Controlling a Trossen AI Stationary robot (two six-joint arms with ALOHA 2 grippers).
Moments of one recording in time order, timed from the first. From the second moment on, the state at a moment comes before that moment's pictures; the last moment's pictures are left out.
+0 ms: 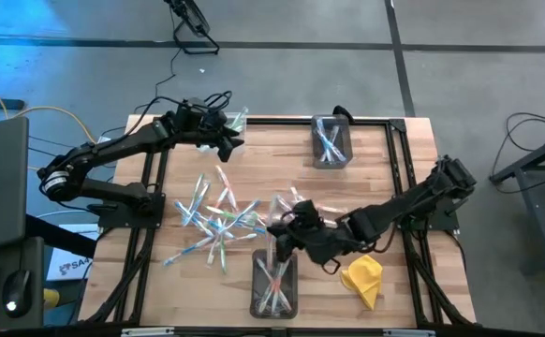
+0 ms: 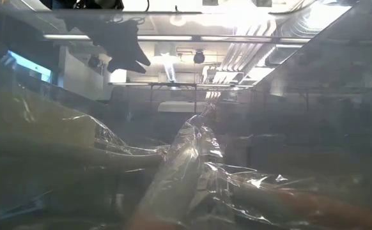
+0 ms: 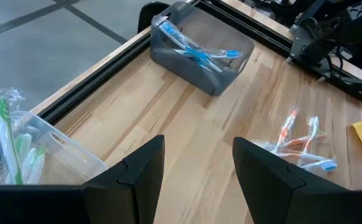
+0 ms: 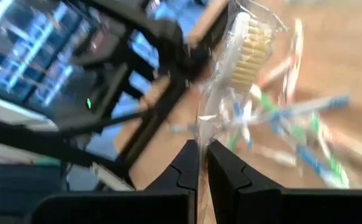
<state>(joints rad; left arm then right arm) 0.61 1.16 0.91 -0.25 0.23 -0.16 0.47 1.70 1.49 -0.34 0.64 1.22</state>
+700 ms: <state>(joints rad) 0.61 1.16 0.91 -0.27 0.24 -0.16 0.47 1.90 1.49 -0.42 0.13 1.37</state>
